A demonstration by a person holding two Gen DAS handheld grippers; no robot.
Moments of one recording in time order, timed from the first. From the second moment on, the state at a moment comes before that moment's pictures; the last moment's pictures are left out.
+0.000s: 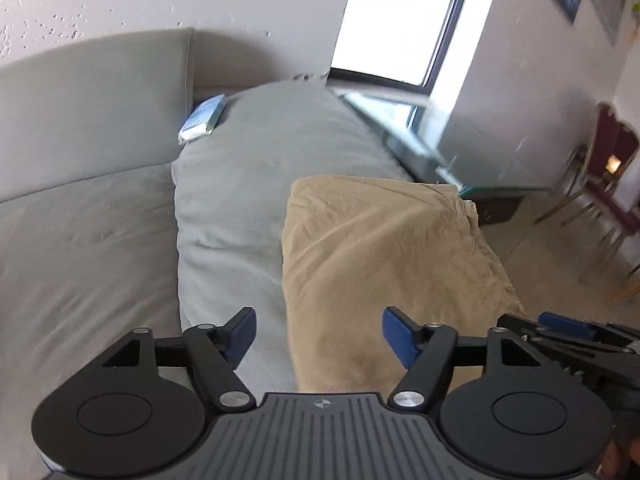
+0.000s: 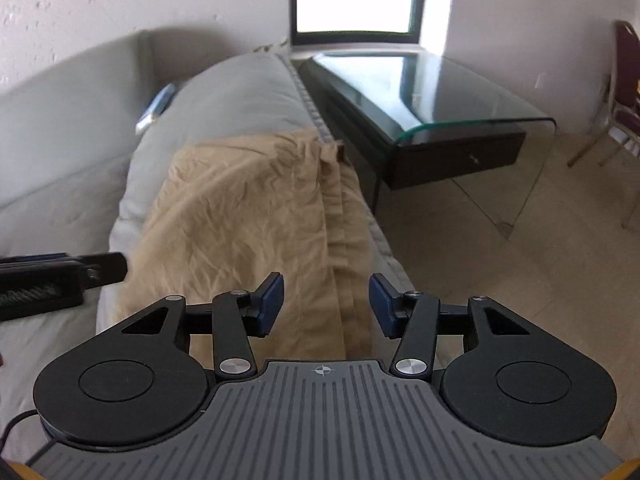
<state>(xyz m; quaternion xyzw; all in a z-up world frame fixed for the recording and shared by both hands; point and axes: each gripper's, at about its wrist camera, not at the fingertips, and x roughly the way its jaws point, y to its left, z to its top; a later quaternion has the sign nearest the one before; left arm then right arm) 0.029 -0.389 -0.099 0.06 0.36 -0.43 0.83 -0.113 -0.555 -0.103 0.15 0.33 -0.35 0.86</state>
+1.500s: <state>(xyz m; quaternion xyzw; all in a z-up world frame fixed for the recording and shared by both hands) -0.072 -0.243 0.018 0.08 0.32 -0.46 0.83 -0.217 -0.344 0.060 0.10 0.26 -0.31 0.91</state>
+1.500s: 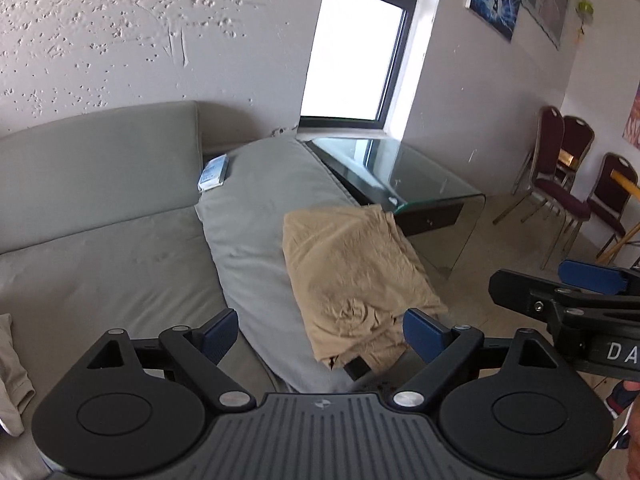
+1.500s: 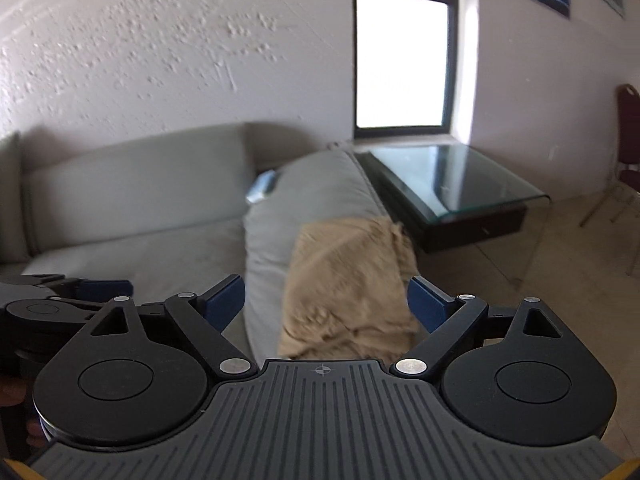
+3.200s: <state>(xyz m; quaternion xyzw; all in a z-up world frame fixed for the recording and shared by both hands) -0.070 -0.287 -0.056 0.14 0.43 -0.39 0.80 -0.211 -0.385 -0.009 0.15 0.38 -0.36 0.84</state>
